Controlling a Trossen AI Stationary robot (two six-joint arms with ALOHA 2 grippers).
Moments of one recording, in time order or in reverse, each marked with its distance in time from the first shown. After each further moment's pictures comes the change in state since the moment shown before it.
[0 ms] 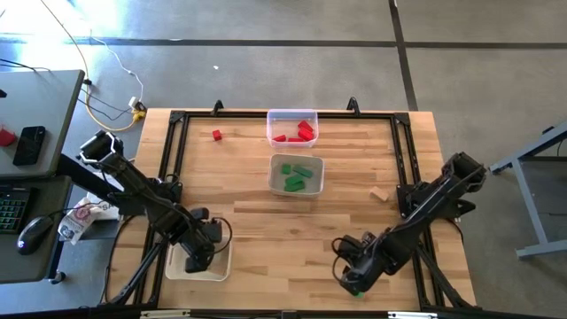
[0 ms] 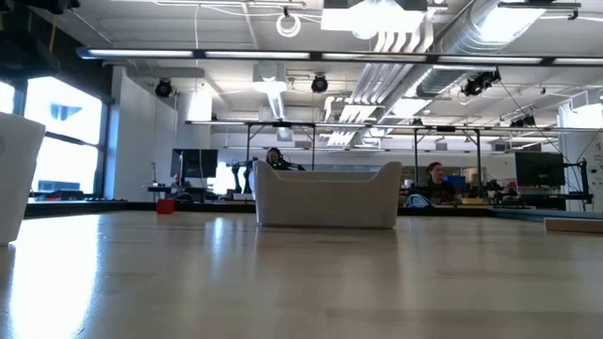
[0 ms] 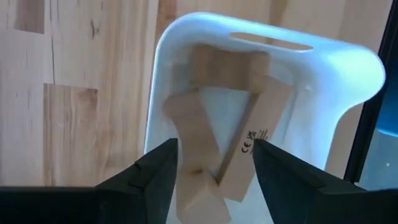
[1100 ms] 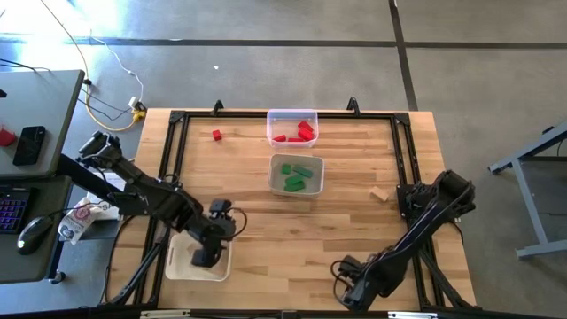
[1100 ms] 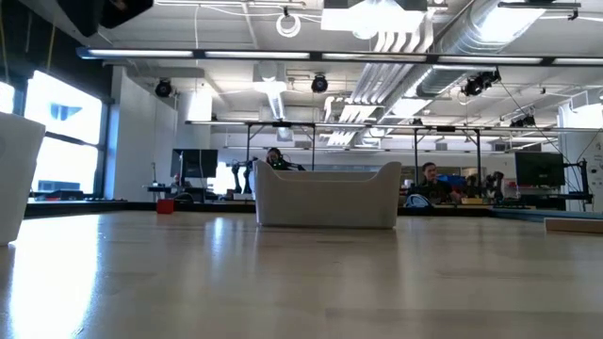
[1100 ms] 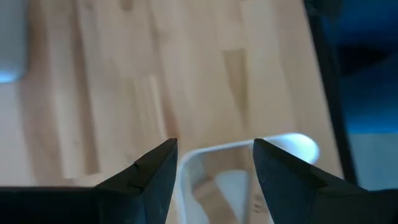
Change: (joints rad) left arm 0.142 0.000 0.211 0.005 -0.073 0.469; right arm 0.090 0.204 0.000 0.107 -0.155 0.207
